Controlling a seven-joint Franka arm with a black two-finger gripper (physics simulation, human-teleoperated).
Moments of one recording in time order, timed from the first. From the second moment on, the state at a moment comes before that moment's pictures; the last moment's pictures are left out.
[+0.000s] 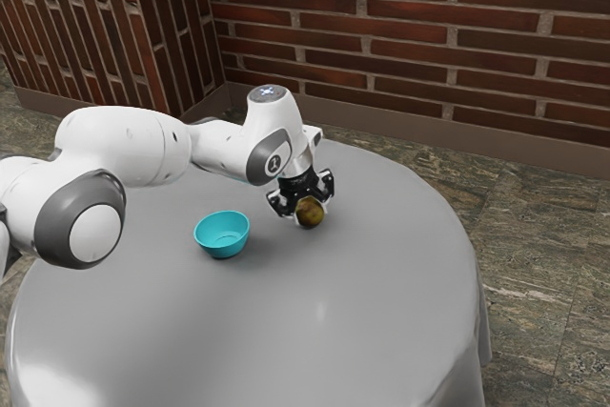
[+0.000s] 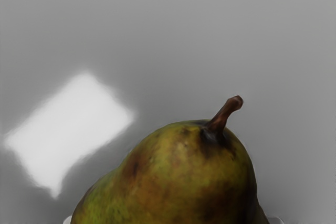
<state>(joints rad) -0.08 0.82 -0.02 -1.35 0.00 2.37 -0.88</state>
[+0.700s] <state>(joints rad) -0.04 0.48 0.03 -1.70 0.03 2.36 -0.93</state>
